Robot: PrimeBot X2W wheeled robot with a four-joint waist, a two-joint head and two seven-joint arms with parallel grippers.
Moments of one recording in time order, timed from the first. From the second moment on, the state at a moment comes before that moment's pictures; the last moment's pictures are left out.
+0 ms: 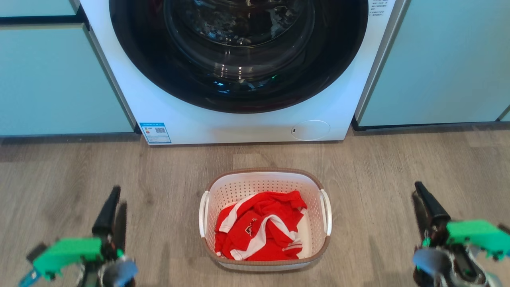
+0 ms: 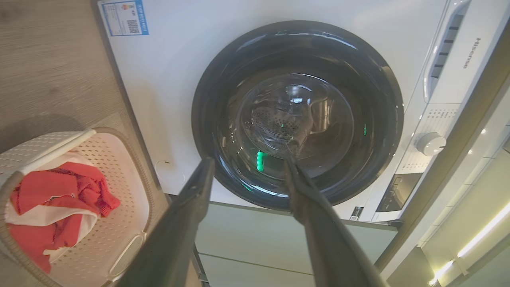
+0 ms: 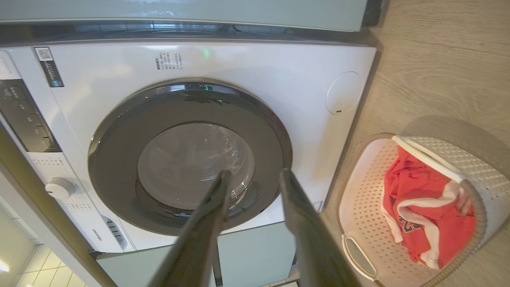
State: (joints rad) left arm -0.04 0.05 0.07 0.30 -1.62 -0.12 0.11; right arm -0.07 -0.04 -0.13 0.30 1.60 0.13 0.11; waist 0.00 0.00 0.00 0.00
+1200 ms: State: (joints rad) left arm -0.05 0.08 -0.02 0.27 -1.35 -0.12 0.01; right arm -0.07 -0.07 -0.08 0.27 1.25 0.13 0.01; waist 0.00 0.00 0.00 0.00
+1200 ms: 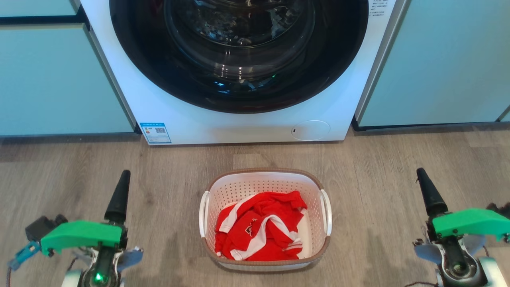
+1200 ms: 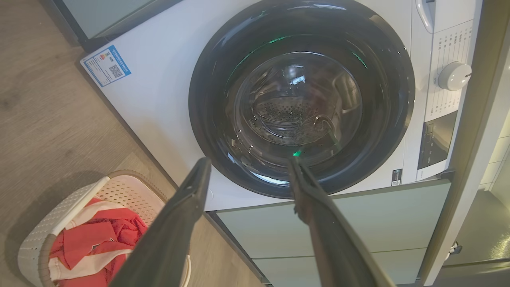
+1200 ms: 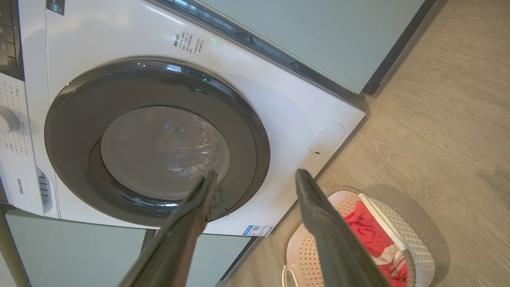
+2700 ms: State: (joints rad) left arm -0.11 0.18 -0.21 0.24 -0.66 0.02 -0.12; right arm -0.10 -0.11 0.04 0.33 0.58 0.13 -0.11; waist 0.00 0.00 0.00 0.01
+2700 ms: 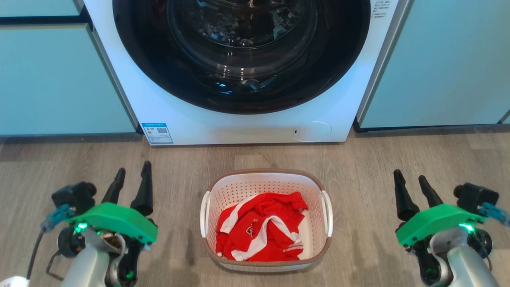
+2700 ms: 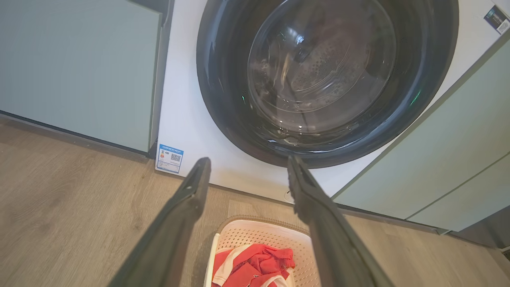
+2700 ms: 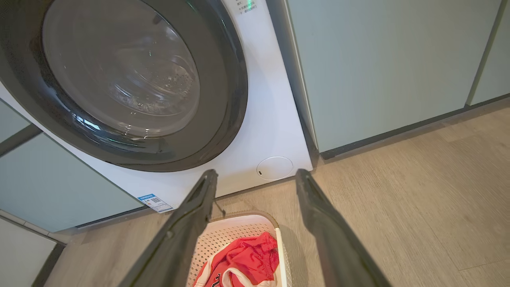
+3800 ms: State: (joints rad) left arm -0.13 0.19 -0.28 0.31 -0.41 0.09 -0.18; right arm -0.12 -0.11 0.10 0.36 0.25 0.13 -0.21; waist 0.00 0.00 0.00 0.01
